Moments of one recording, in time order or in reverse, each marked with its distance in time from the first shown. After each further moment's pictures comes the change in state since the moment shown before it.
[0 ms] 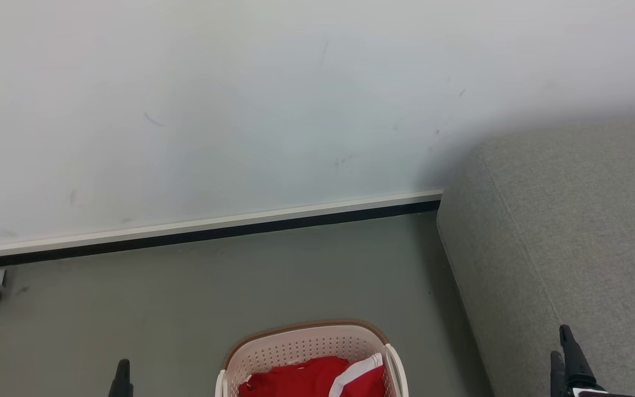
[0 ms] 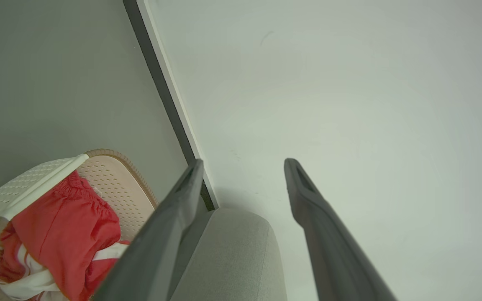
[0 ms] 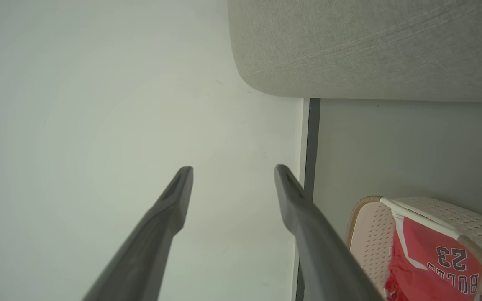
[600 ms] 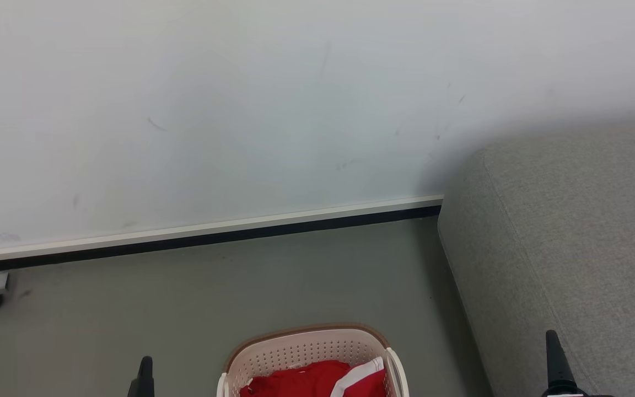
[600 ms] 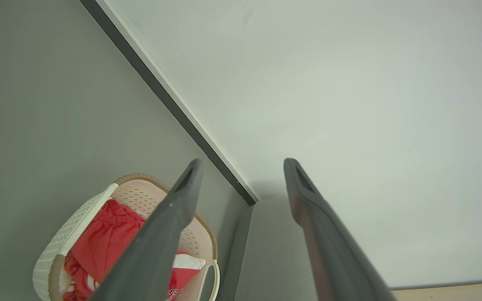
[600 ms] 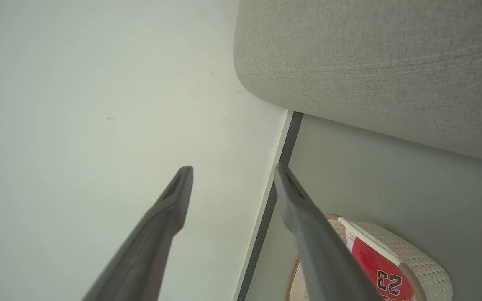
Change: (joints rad) left arm 0.020 0.001 -0.062 -0.057 0.330 0.052 -0.077; right arm 0.005 0.000 0.039 0.035 -0.267 0.000 -0.065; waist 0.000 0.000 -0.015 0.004
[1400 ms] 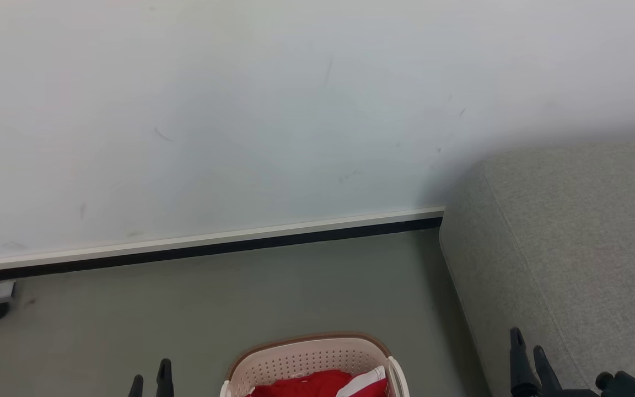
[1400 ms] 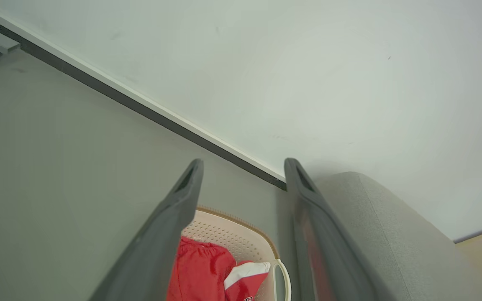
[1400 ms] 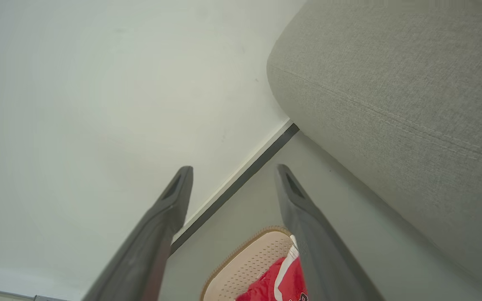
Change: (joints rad) left arm 0.015 0.001 -0.041 -0.008 0.427 0.035 -0.076; right arm 0.000 -0.001 0.065 0.014 -0.492 0.000 -0.038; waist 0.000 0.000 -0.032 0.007
